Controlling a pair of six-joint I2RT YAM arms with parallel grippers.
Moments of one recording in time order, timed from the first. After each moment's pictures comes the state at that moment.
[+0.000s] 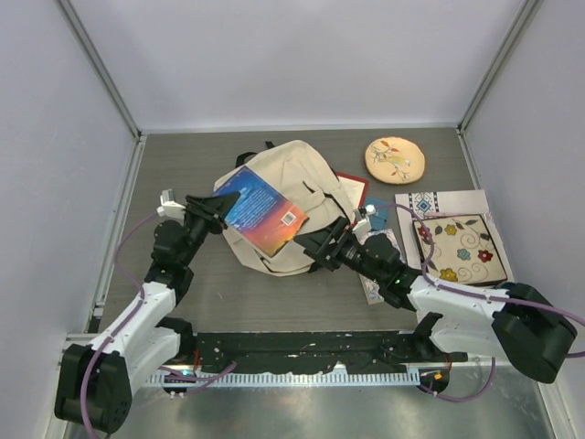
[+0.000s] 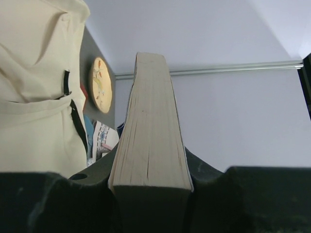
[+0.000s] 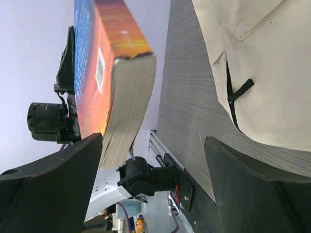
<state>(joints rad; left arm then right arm) -0.22 0.89 0.35 0.57 0.20 -1.48 0.82 1.09 0.36 0.61 -0.06 1.29</state>
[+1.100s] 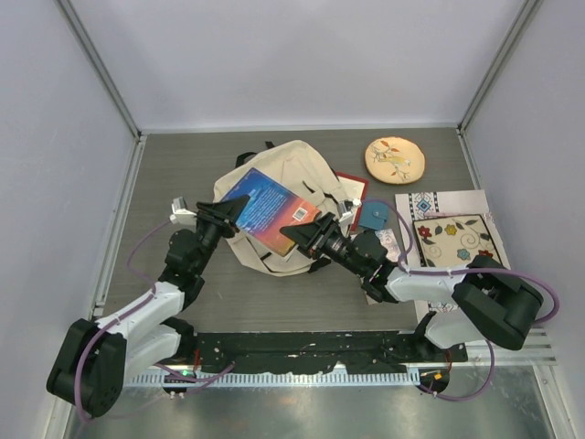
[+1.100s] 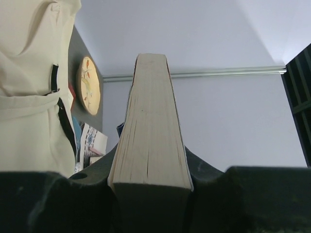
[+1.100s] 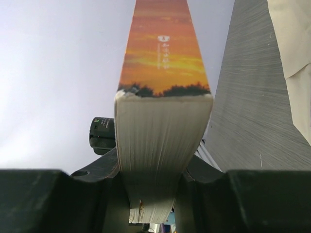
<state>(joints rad) -0.40 0.99 0.27 0.82 0.00 -1.55 0.88 1.38 0.43 1.04 -0.05 1.43</state>
